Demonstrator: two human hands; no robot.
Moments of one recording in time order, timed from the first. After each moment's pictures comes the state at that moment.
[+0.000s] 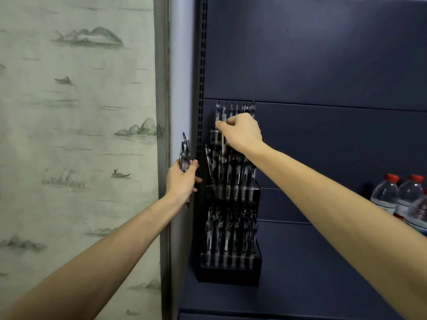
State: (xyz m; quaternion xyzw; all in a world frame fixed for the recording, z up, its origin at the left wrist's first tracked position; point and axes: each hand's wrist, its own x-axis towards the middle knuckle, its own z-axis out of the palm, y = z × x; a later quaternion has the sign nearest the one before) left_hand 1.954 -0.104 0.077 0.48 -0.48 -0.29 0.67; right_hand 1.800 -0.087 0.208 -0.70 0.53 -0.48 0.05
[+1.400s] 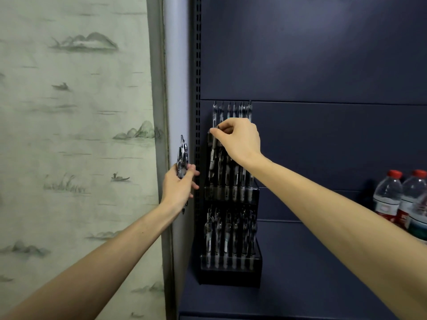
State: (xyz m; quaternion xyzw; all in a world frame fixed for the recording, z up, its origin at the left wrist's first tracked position) left_hand 1.956 -0.094 0.069 0.45 -0.50 -0.28 0.68; right_hand 1.794 -0.087 0.187 -0.71 0.46 -0.54 0.02
